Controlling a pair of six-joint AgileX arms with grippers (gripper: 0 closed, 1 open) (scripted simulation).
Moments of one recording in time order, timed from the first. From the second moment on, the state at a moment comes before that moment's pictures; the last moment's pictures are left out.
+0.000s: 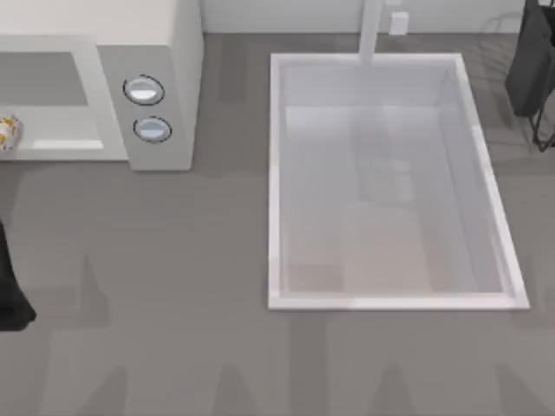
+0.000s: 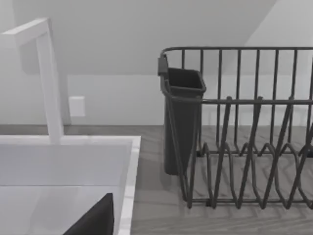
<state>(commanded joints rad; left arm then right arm) 0.00 0.01 0.00 0.01 0.00 0.00 0.00 0.00 0.00 0.00 0.00 0.00</state>
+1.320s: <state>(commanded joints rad) 0.20 1.99 0.70 1.01 0.23 0.09 0.00 0.00 0.00 0.00 0.00 0.00</state>
